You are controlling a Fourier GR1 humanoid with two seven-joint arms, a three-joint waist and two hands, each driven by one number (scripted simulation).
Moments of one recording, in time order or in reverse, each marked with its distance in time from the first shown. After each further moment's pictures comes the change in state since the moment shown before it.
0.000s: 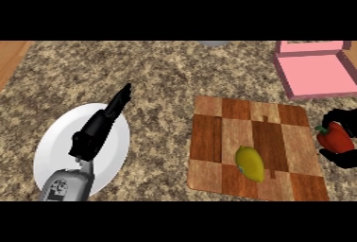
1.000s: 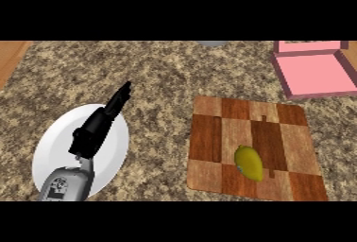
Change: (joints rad) left arm -0.015 -0.006 0.011 -0.001 -0.010 -0.003 0.024; right arm 0.076 -0.112 -0.472 -0.540 -0.583 0.466 0.208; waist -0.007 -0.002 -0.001
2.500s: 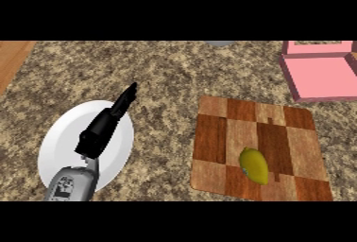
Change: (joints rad) left arm -0.006 -0.024 -0.009 0.021 -0.018 -0.019 -0.036; right arm -0.726 -0.110 0.310 0.923 0.271 -0.327 0.036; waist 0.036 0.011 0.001
